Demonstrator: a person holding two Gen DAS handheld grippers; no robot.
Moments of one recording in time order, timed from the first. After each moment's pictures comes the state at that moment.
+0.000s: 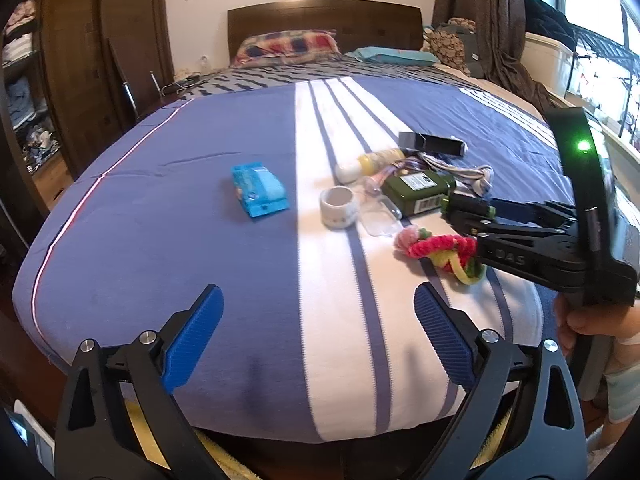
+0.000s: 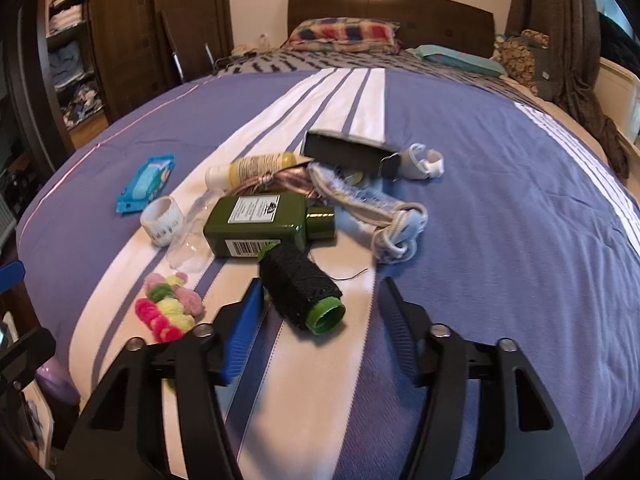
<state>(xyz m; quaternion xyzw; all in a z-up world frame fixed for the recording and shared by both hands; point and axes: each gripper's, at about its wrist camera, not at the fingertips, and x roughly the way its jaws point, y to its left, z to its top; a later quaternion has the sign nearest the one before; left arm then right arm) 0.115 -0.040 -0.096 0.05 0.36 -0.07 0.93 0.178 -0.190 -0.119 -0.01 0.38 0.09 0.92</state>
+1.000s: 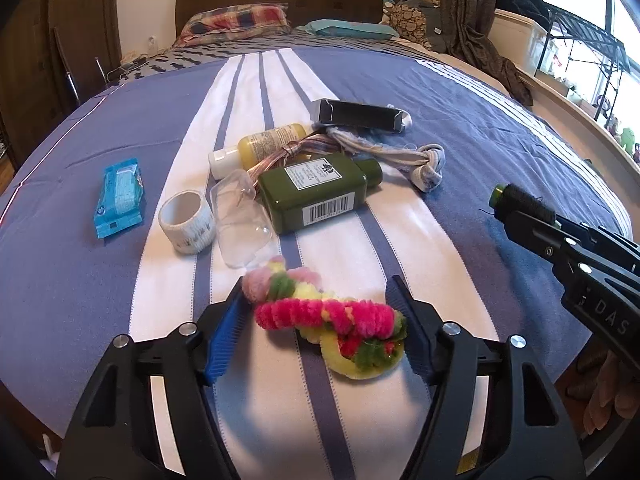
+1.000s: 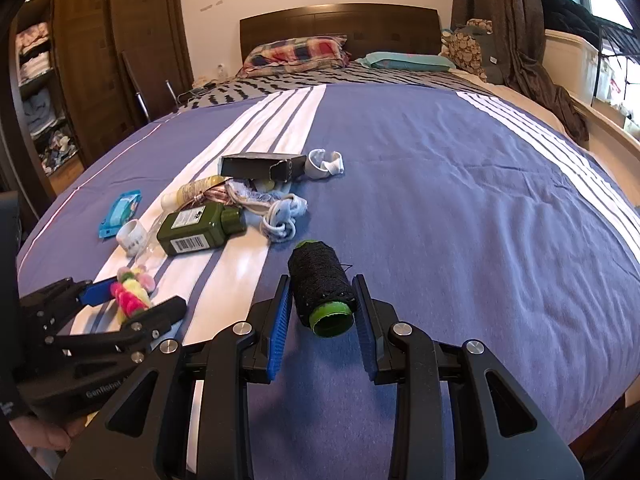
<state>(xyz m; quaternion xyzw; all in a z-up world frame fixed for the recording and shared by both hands) 0.167 -0.122 -0.132 0.04 0.40 -0.14 0.90 0.130 -0.262 -0.103 0.05 0.36 0.02 0.93</state>
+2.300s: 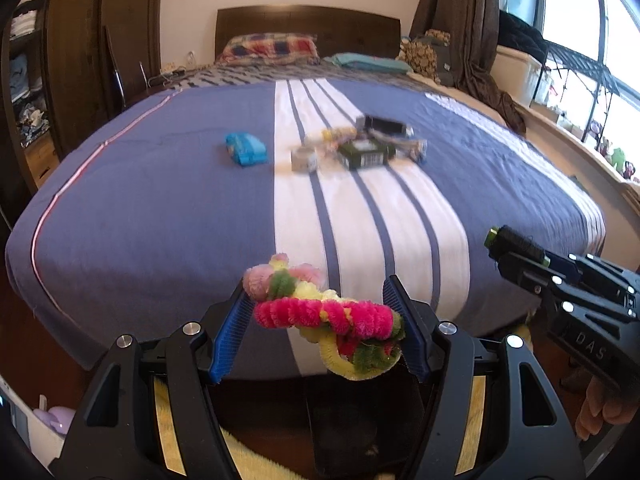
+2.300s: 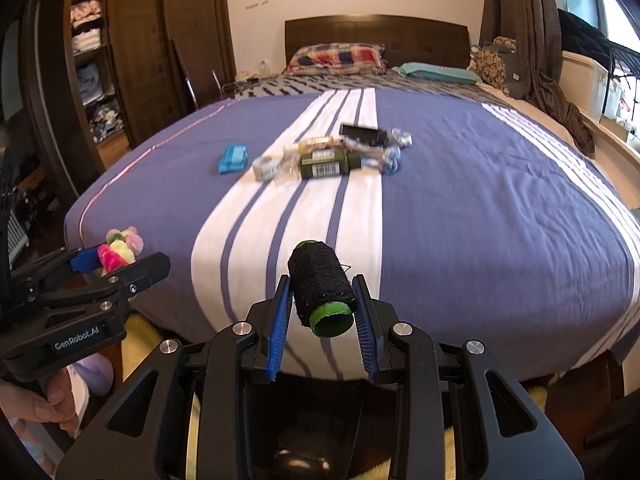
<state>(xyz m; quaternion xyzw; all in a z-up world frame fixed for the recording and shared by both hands) 0.004 -0.023 -0.097 0.01 0.36 -0.12 0.93 -0.020 -0.174 -0.089 0.03 0.36 0.06 0.93</state>
